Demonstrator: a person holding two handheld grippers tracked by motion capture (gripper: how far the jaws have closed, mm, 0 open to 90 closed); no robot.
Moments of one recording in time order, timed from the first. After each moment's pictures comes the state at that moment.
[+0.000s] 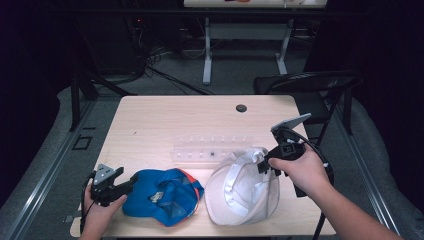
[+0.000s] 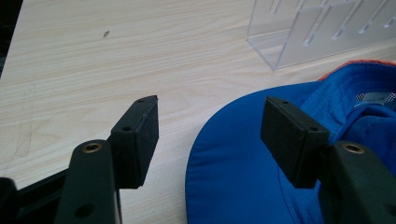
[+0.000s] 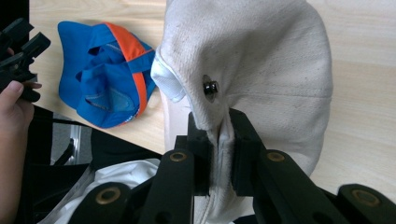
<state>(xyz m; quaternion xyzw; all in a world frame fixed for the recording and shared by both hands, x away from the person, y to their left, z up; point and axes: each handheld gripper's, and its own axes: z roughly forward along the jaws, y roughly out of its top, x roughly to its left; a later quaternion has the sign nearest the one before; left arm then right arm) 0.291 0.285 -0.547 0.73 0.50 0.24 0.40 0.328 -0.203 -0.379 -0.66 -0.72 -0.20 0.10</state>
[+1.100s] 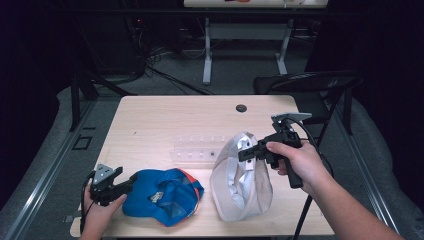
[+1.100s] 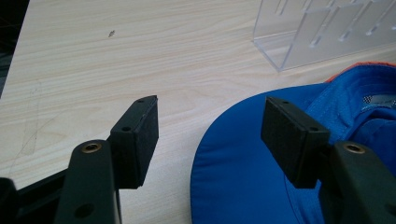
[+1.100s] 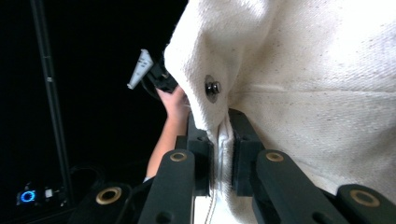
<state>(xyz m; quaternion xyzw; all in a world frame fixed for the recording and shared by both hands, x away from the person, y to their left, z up) 0.292 0.285 -0.548 0.73 0.50 0.25 0.40 0.336 -0.201 -0.364 -0.61 -0.62 -0.36 0.33</state>
